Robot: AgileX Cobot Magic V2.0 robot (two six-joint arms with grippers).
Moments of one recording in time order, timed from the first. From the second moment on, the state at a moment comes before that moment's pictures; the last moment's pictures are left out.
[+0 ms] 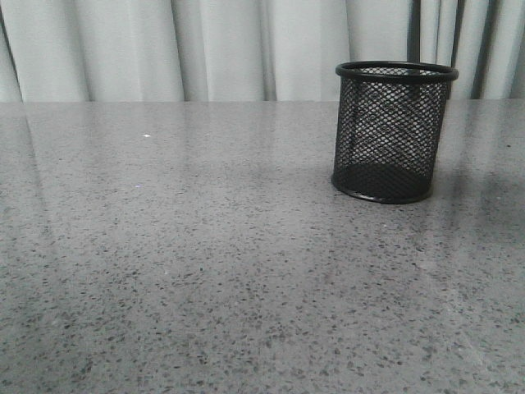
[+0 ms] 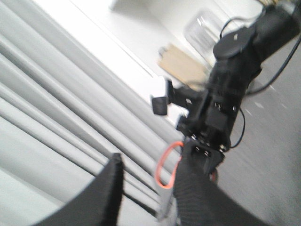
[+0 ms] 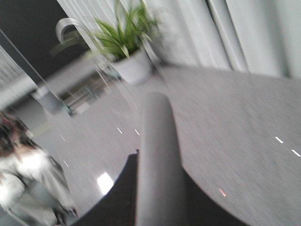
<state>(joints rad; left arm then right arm) -0.70 0.77 -1.37 -0.76 0.70 1.42 0.37 1.10 -1.25 1.12 0.74 -0.67</state>
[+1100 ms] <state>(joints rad) -0.70 0.57 -1.28 -0.43 0.99 0.93 0.26 1.21 -1.49 0.25 1.28 -0.09</state>
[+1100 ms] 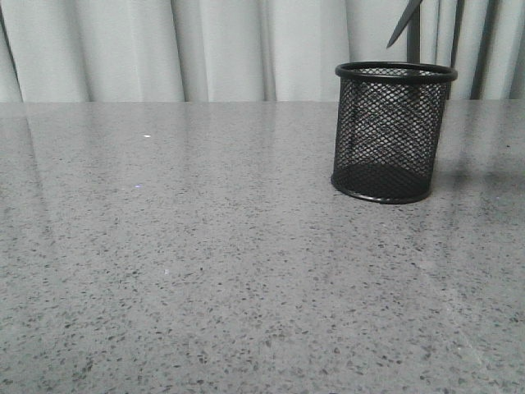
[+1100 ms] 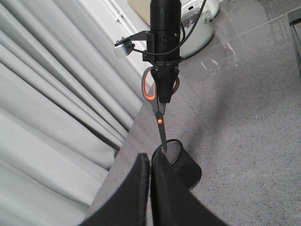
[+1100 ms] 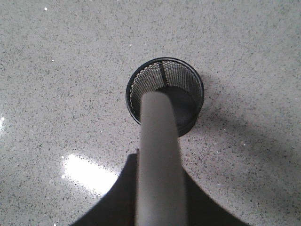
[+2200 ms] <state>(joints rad) -0.70 0.57 -1.21 -0.19 0.82 0.69 0.26 1.45 -1.81 0.22 1.26 -0.10</state>
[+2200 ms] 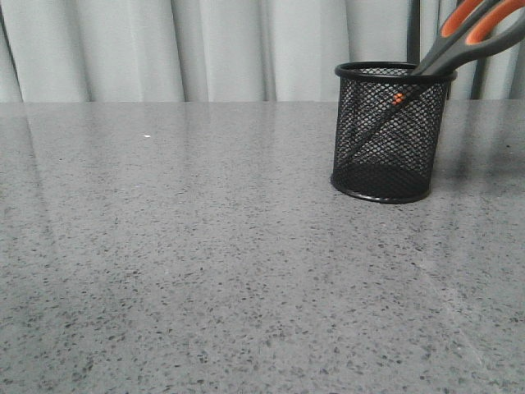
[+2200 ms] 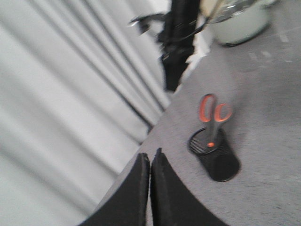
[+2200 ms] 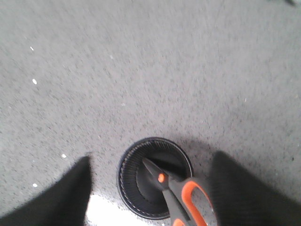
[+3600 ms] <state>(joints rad) -0.70 0.19 -0.48 0.38 0.36 -0.02 0.26 0.10 -0.42 0.06 0.50 -0.14</state>
